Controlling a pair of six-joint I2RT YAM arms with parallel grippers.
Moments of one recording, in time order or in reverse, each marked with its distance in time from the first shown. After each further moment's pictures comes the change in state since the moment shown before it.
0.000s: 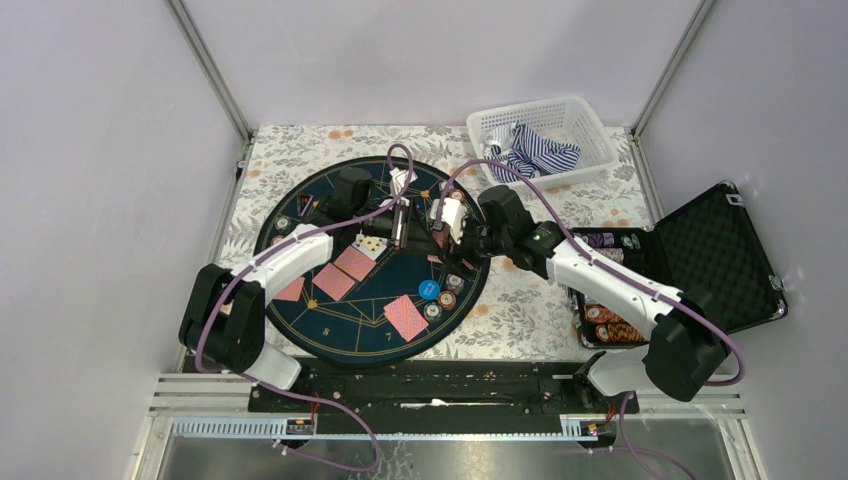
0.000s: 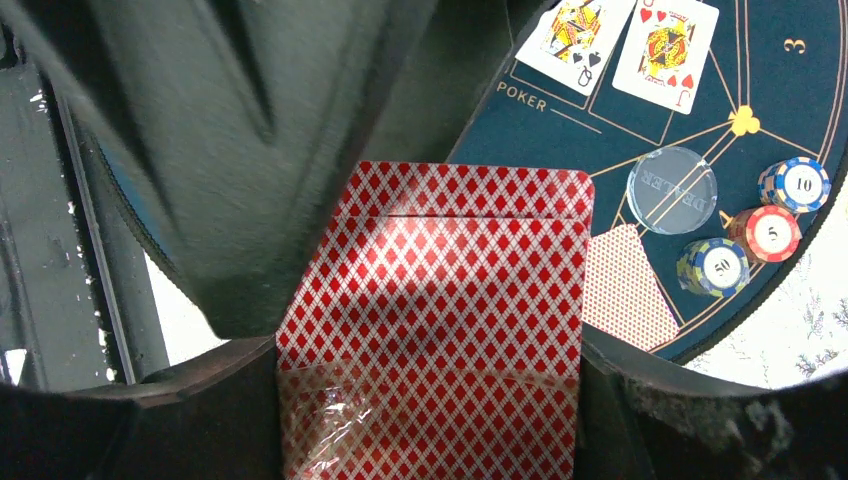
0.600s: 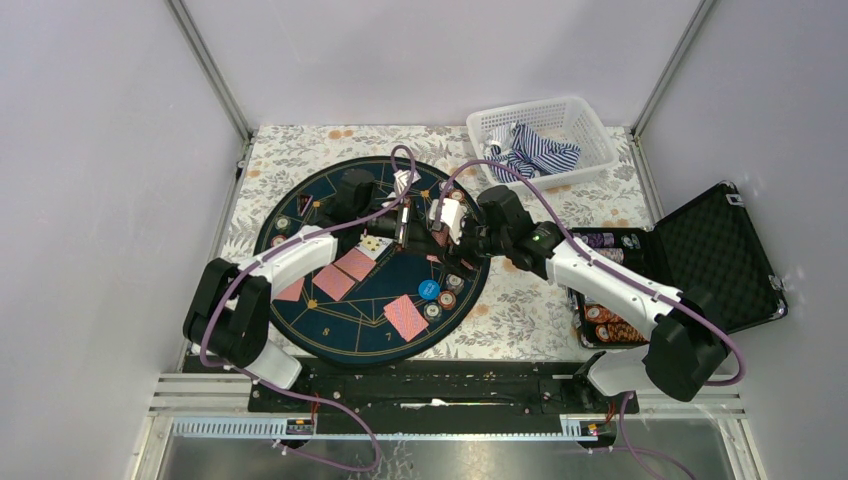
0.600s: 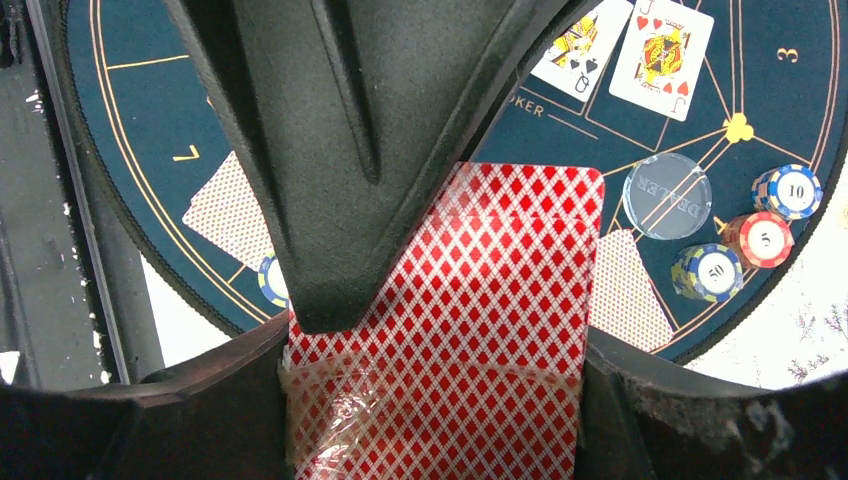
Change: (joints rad) left arm -0.021 0.043 -0.037 0.178 0.038 -0.180; right arm 0.005 0.000 0.000 0.006 0.005 -0.005
